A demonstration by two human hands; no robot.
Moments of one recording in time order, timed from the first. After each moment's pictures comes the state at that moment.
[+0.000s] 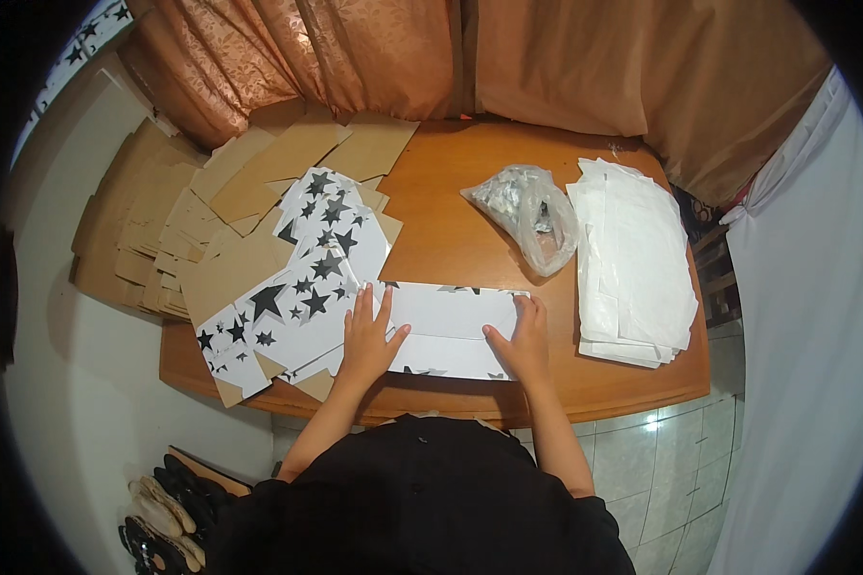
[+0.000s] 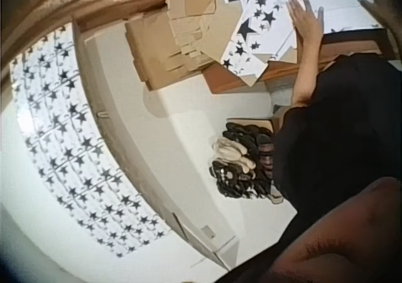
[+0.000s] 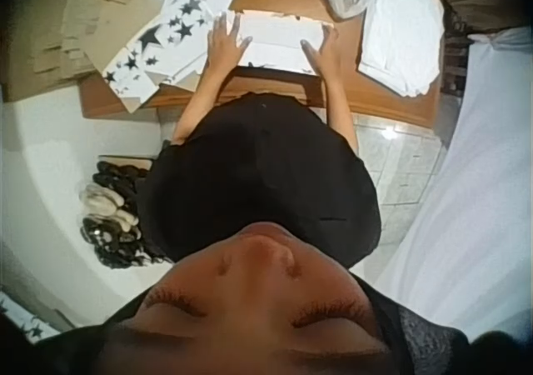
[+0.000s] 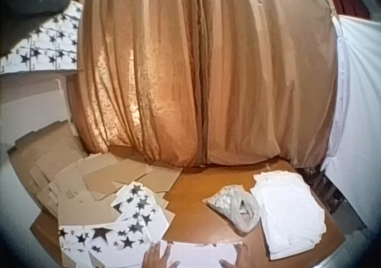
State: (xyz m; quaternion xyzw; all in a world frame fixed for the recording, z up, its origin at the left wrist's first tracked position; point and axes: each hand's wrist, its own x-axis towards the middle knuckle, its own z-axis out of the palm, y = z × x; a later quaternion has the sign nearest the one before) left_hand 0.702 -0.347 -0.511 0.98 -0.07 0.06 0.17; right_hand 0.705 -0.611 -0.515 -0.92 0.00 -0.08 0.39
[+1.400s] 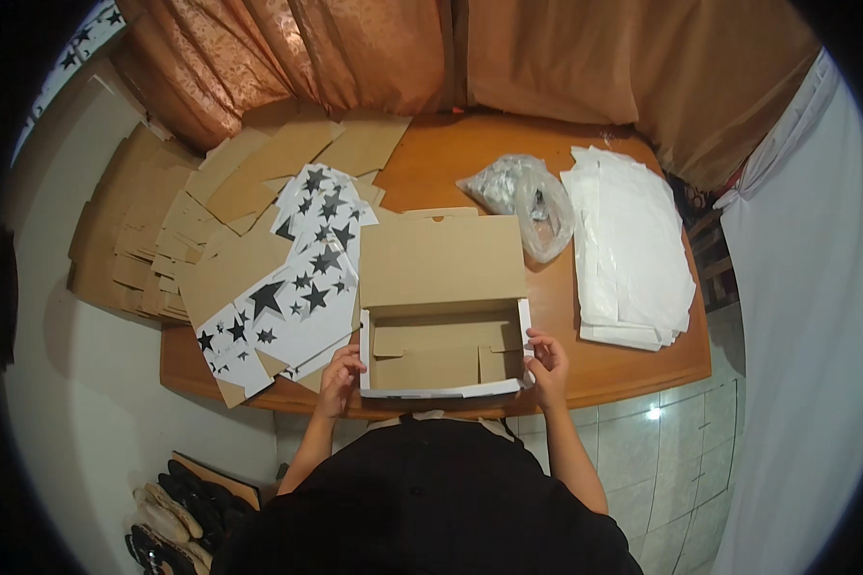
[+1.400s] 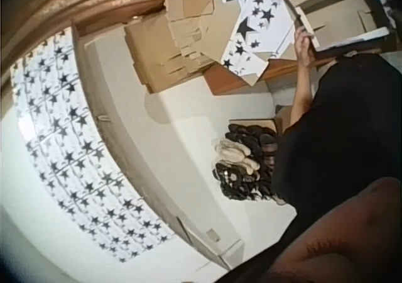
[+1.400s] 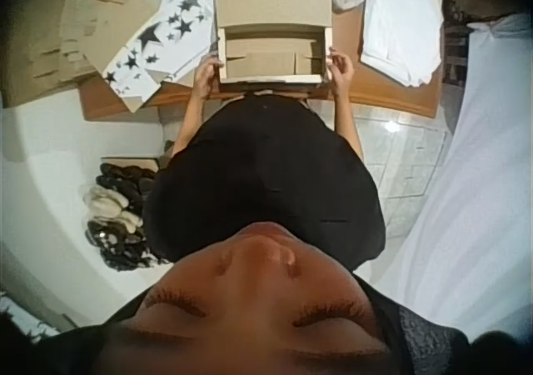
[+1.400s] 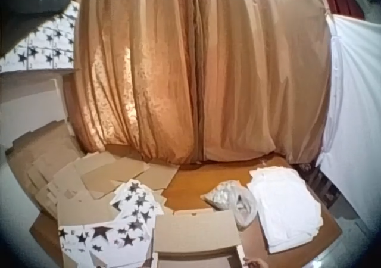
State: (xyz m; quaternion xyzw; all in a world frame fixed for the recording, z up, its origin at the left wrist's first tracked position) left_hand 0.625 -0.272 -0.551 0.59 -0.07 -0.04 0.80; right_hand 0.636 -0.642 -0.531 -0.61 0.02 -0.05 0.79
